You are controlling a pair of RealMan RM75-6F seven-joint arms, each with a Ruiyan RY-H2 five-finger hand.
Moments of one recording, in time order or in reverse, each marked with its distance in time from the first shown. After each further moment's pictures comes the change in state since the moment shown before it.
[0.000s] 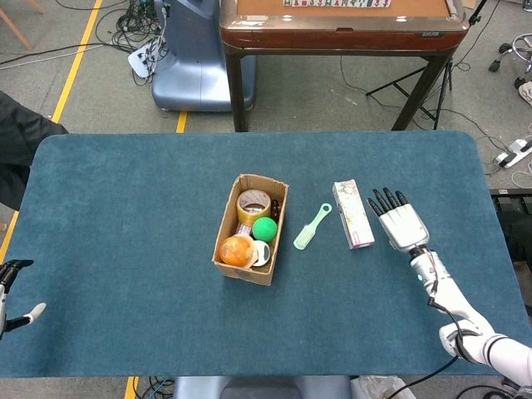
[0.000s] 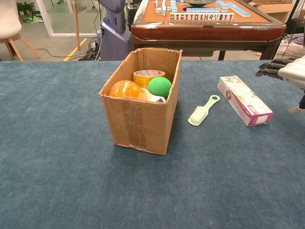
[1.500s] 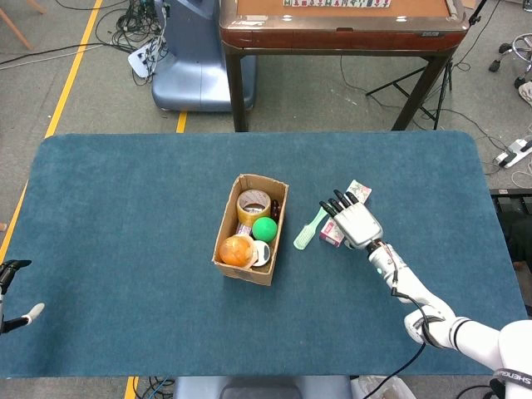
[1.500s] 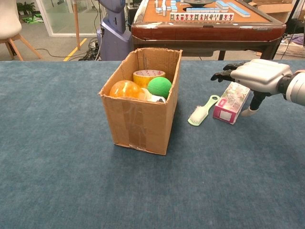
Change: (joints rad) left arm 0.006 0.007 0.000 -0.005 0.007 0.012 -0.011; right arm 0.124 -0.052 0.047 -0.088 0.002 -0.123 0.025
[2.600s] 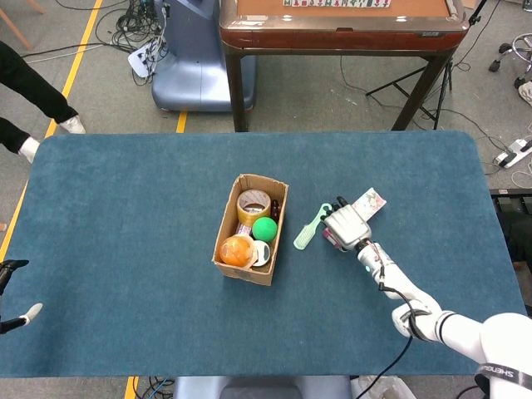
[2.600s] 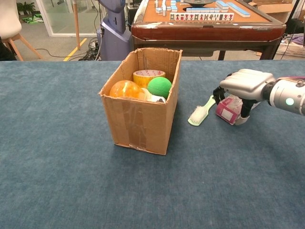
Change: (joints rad) left arm 0.006 0.007 0.000 -0.005 0.007 0.012 -0.010; right arm 0.055 -0.055 -0.009 0.050 0.061 -0.086 -0.030
